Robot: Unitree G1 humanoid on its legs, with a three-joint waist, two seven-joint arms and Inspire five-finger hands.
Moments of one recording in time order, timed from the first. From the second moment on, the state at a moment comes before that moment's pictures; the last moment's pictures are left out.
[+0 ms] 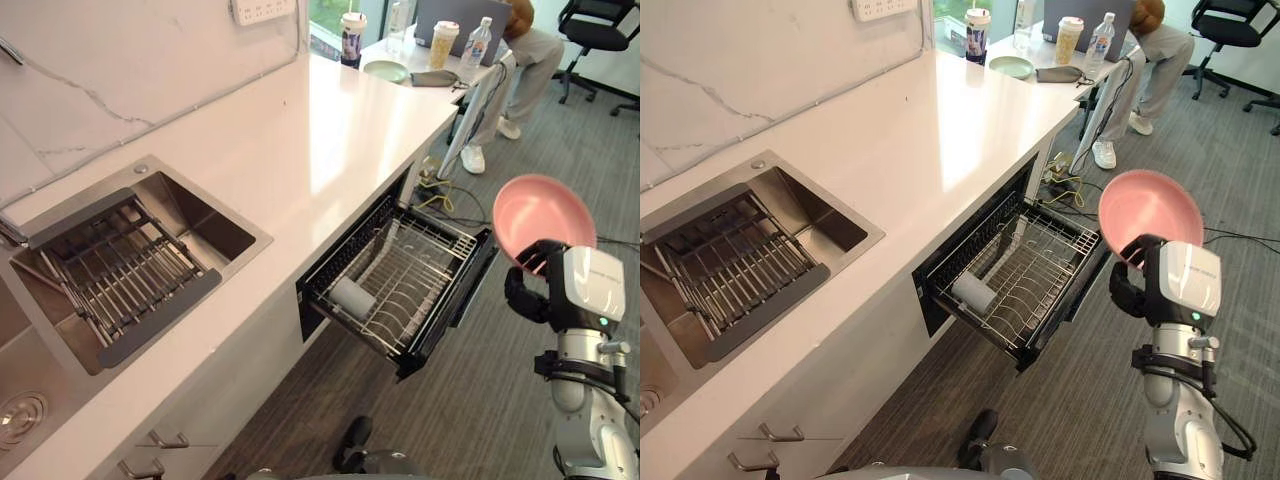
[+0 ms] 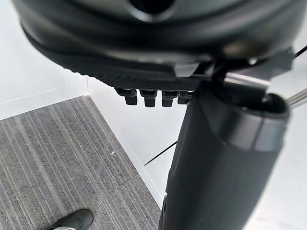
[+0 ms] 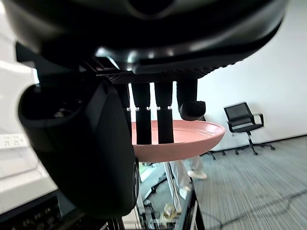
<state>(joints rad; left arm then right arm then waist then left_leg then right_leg) 0.34 0.06 0.29 0.88 0.04 -0.16 0.27 0.15 -0.34 -0.32 0.01 -0.90 -0.04 -0.27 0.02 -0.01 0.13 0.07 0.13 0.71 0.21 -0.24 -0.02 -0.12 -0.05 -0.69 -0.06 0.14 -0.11</state>
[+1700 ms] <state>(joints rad) 0.06 0.09 0.08 0.86 -0.10 -0.22 0.19 -0.34 -0.49 -0.21 0.29 -0.59 0.15 -0.35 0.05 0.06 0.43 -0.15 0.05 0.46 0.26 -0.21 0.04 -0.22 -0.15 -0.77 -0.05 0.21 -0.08</state>
